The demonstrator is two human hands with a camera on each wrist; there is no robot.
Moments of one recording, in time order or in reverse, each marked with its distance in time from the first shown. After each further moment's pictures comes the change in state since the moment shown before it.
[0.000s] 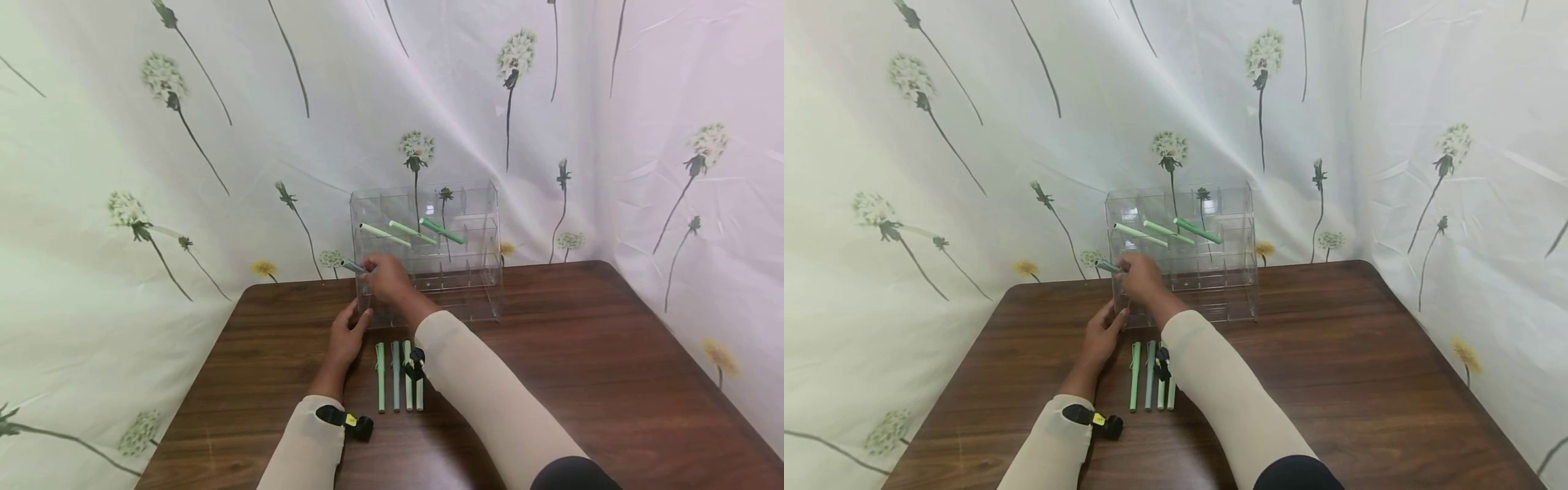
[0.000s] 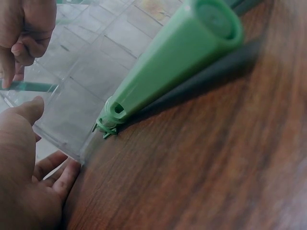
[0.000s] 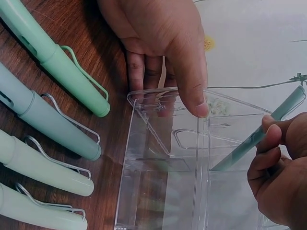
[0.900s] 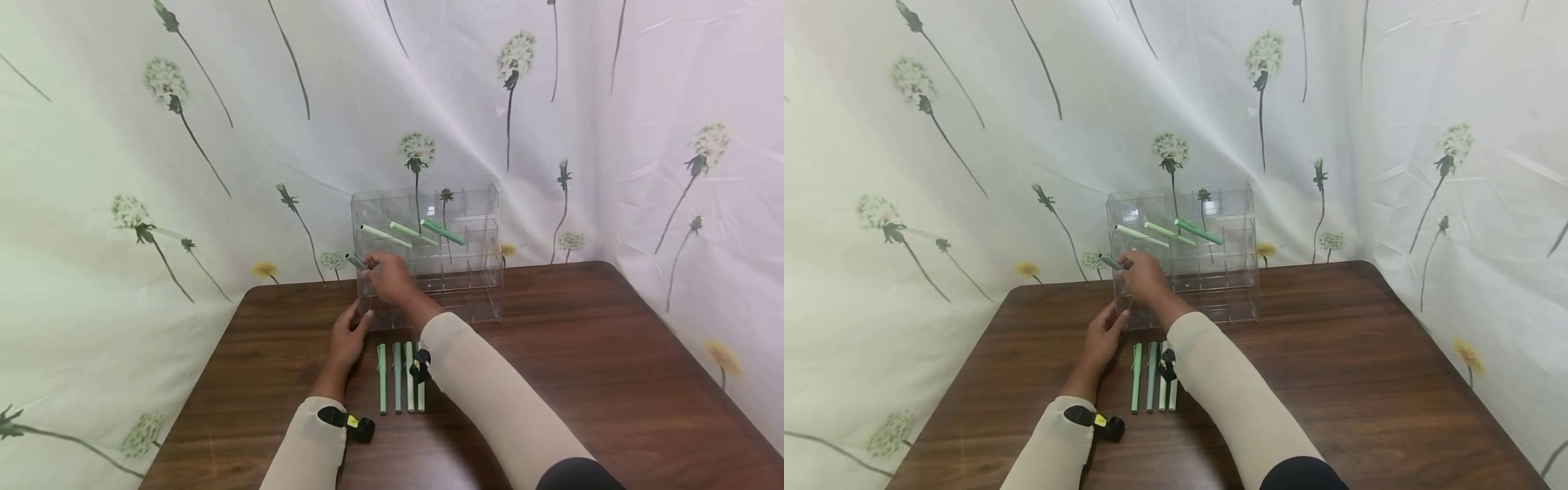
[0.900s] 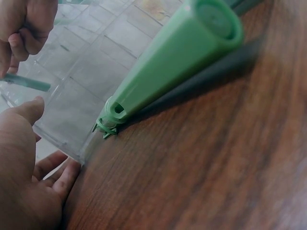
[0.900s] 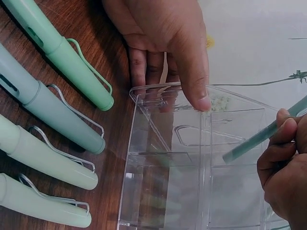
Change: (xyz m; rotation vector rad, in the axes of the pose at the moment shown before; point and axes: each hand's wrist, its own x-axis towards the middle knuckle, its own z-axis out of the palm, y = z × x) left_hand -0.003 -0.002 -0.002 0.013 -0.027 -0.008; right_hand 0.003 0.010 -0.001 0.162 0.010 -0.058
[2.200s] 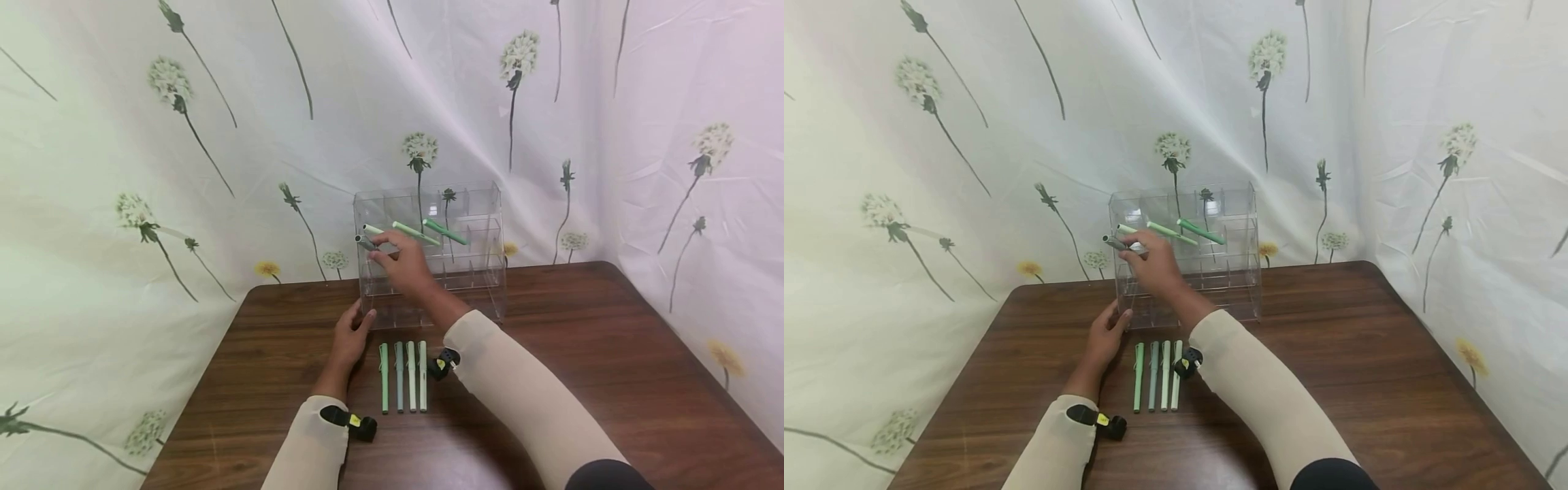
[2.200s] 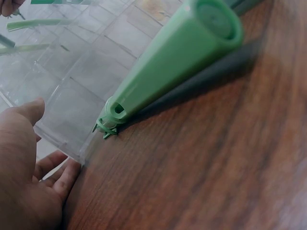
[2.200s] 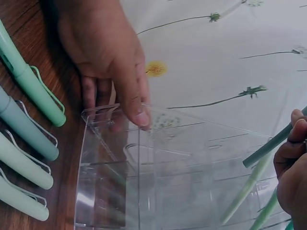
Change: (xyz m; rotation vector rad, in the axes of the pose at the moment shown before) left_hand 0.000 0.002 -0.001 0.015 -0.002 -0.014; right_hand -0.020 -0.029 -0.040 0.128 0.134 -0.256
